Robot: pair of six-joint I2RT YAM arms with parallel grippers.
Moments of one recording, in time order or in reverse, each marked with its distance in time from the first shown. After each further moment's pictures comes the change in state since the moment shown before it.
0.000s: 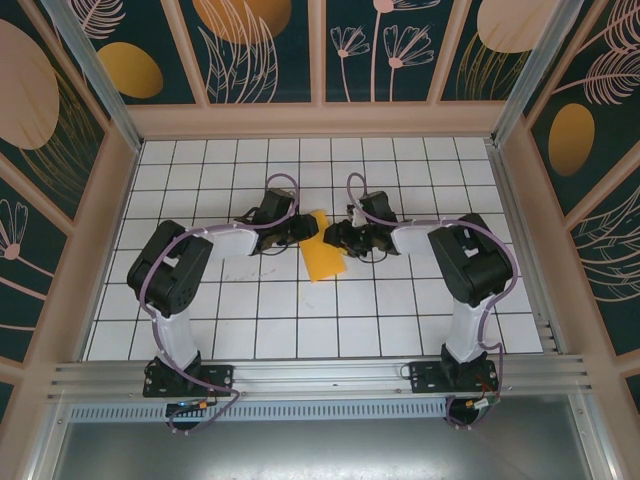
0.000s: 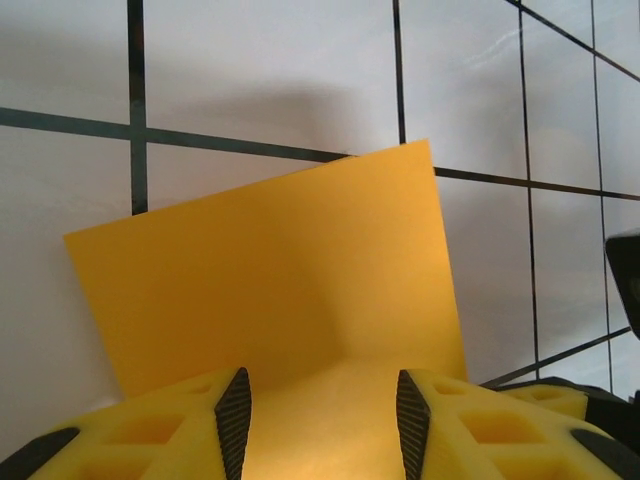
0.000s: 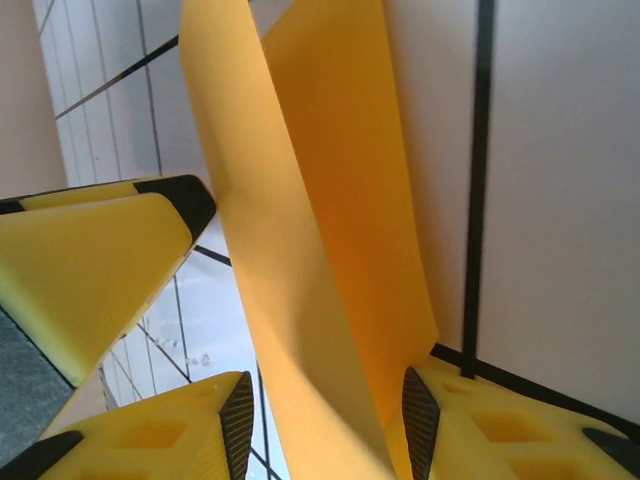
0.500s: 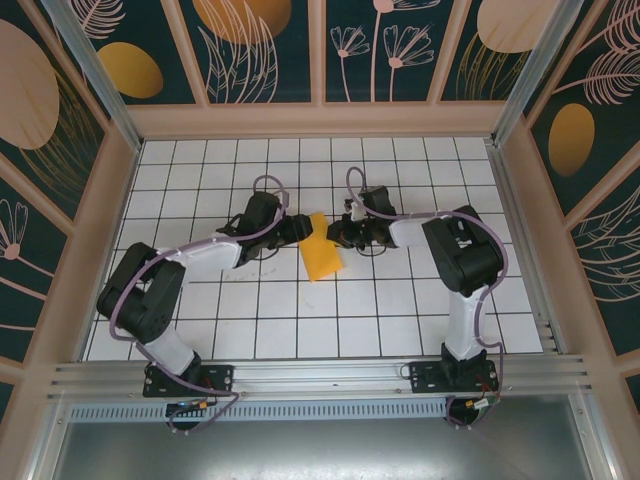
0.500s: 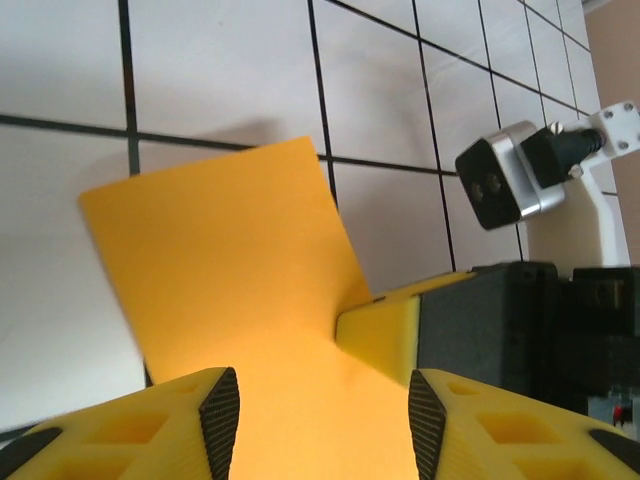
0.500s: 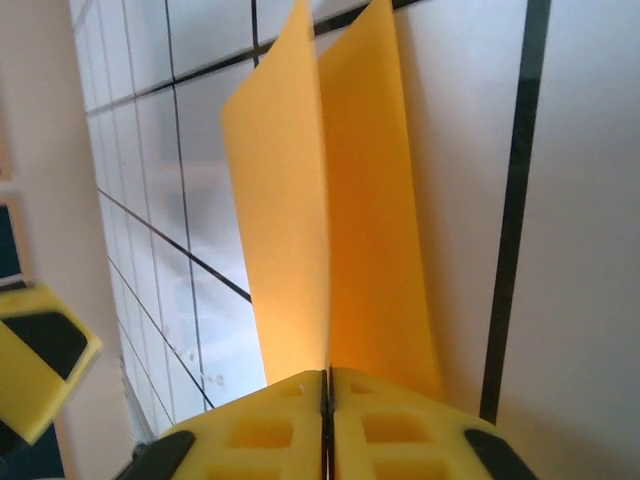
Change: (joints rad) left arm 0.000 -0.232 -0.166 0.045 0.009 0.024; right arm -0.031 0.075 0.040 0.067 -0.069 -0.005
